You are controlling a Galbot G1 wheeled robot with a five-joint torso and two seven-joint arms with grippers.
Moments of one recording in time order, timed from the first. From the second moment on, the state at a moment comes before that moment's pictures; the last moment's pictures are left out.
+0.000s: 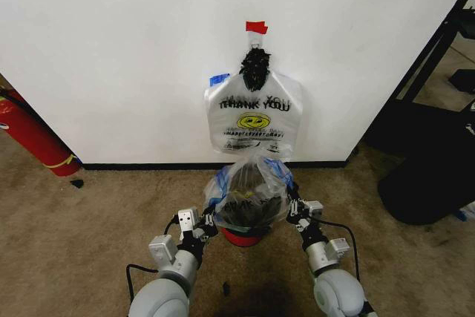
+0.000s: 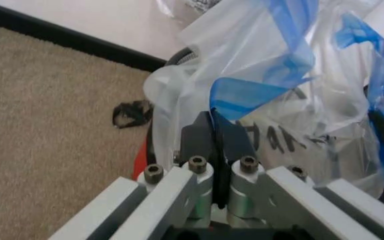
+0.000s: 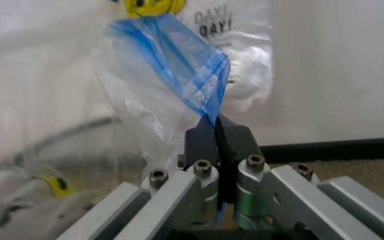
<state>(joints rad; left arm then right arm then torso) 1.45 -1.12 -0.09 -2.24 -0.76 0.22 -0.52 -1.39 1.30 0.30 1.82 0.37 0.15 0.04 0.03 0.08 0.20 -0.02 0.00</state>
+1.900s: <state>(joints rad) 1.39 -1.09 -0.09 -2.16 -0.92 0.40 -0.65 -1.25 1.26 0.21 1.69 0.32 -0.10 0.15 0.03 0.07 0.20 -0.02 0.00</state>
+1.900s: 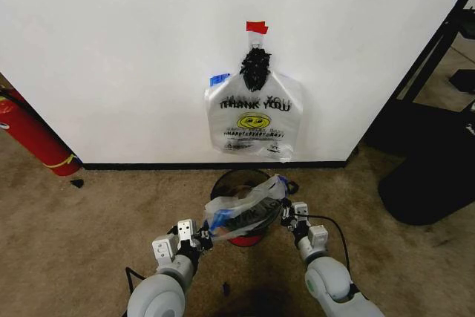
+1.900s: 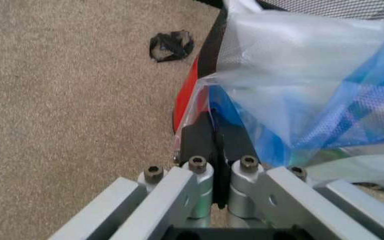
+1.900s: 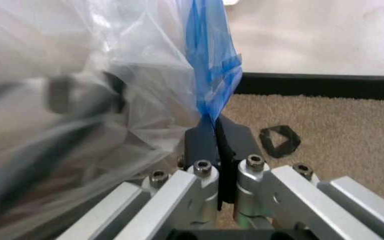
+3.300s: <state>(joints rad) 1.39 -1.11 -0.05 -2.13 -0.81 0.43 -0.64 -1.22 1.22 0.21 1.66 0.29 -0.11 0.17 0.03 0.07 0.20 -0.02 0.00</state>
